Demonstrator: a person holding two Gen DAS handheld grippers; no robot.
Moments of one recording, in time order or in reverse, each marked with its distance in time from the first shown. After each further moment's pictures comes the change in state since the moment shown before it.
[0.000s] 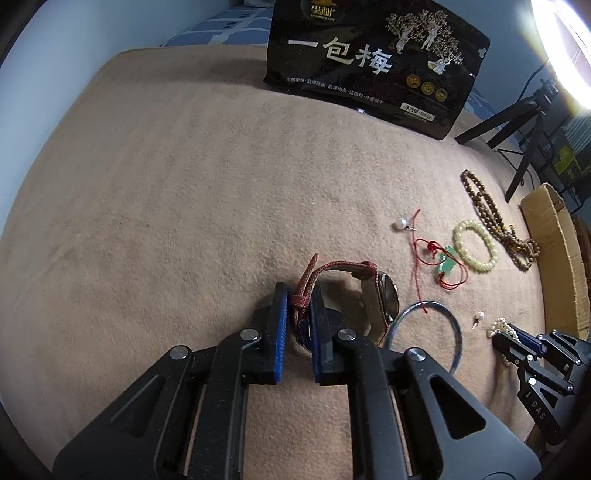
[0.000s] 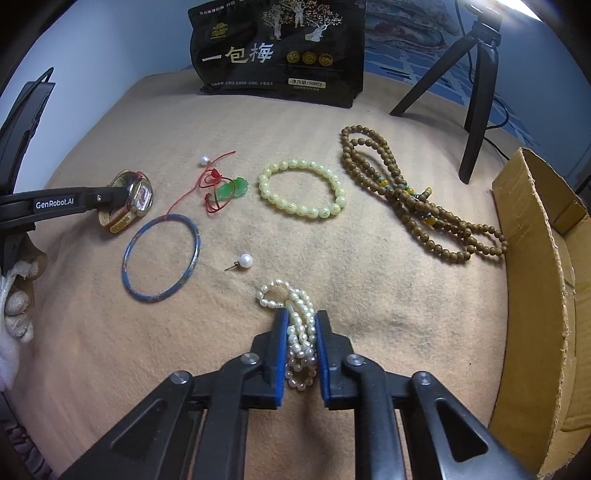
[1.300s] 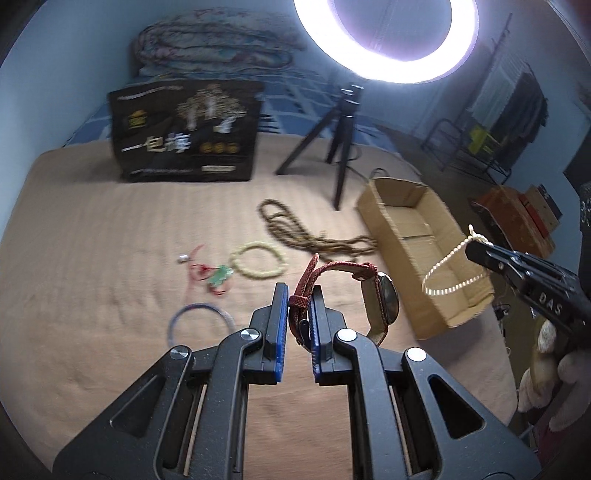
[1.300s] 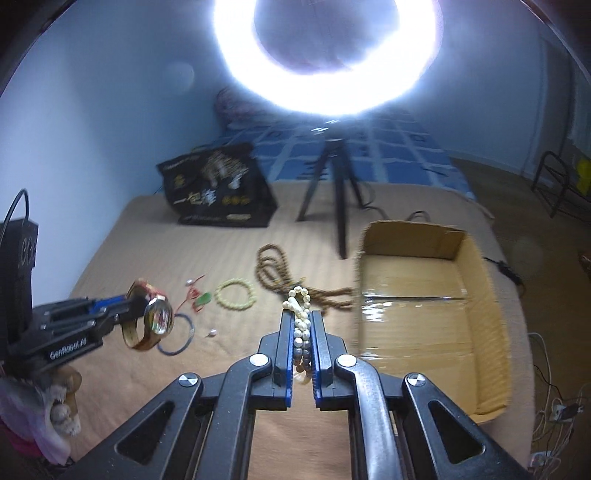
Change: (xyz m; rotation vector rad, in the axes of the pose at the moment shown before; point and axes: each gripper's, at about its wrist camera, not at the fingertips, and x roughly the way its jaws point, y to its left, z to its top) left arm -0.118 -0.161 -0.031 0.220 -0.158 -0.251; right arm -0.169 -0.103 -0.018 0.206 -0.303 -0.029
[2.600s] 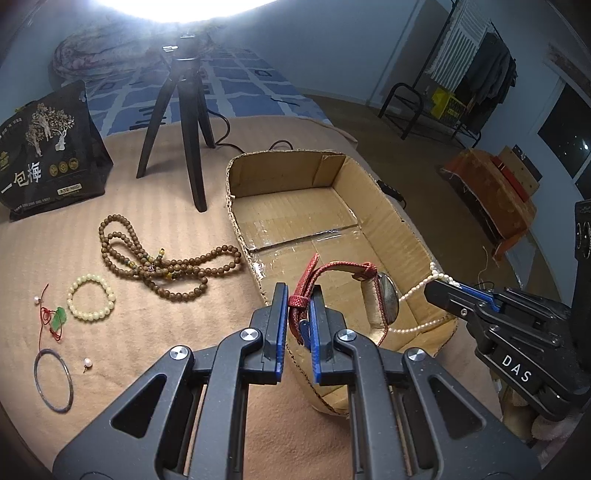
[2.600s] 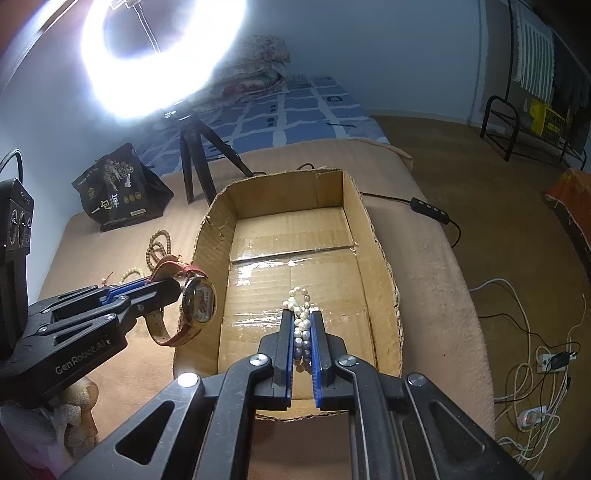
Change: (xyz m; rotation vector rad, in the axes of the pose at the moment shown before) left arm 0.111 -0.147 0.018 0.125 0.080 -0.090; right arm 0.011 -0.125 -0.035 0.163 0.086 -0.116
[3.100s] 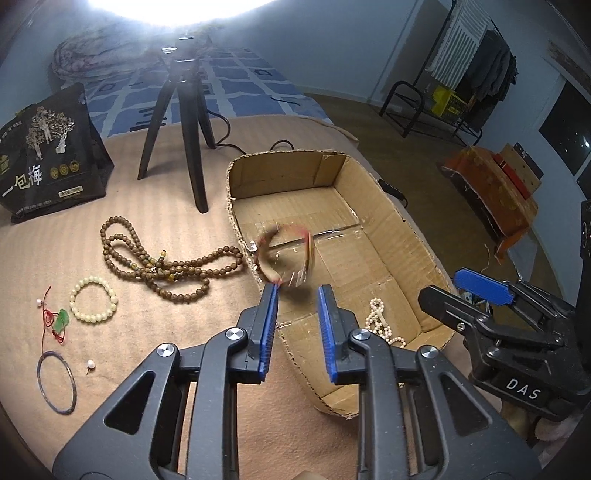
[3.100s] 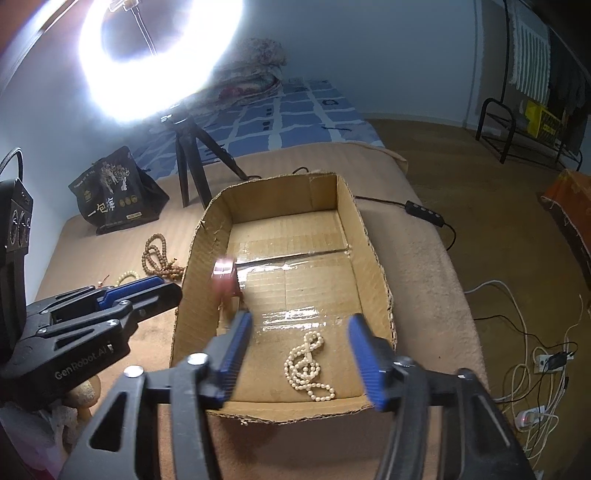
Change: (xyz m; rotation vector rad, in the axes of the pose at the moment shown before) left arm 0.000 0.001 0.002 0.005 0.002 0.011; right arm -0.004 0.001 0.001 -0.001 -0.027 -0.027
